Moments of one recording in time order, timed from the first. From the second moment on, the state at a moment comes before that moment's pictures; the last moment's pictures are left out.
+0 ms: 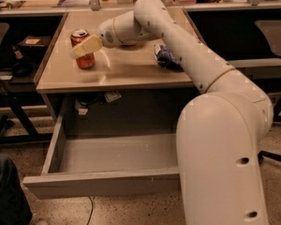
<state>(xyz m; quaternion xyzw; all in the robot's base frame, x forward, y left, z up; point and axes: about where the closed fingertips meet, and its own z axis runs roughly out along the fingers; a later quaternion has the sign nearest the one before) 0.770 0.170 0.875 -0.48 0.69 0.37 0.41</state>
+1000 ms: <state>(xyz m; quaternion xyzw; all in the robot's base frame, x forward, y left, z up) 0.775 0.188 0.892 -0.48 0.67 0.38 0.42</state>
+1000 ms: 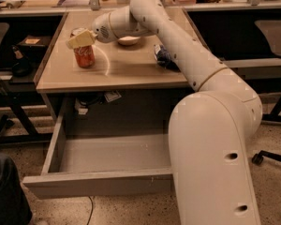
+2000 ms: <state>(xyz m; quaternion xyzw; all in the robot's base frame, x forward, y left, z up) 0.770 0.185 0.902 -0.48 0.67 0.38 0.43</state>
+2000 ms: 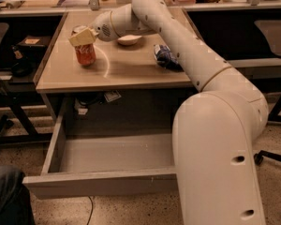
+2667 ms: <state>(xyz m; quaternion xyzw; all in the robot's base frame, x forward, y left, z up) 0.728 0.135 0.933 -0.45 0.69 0.34 0.45</state>
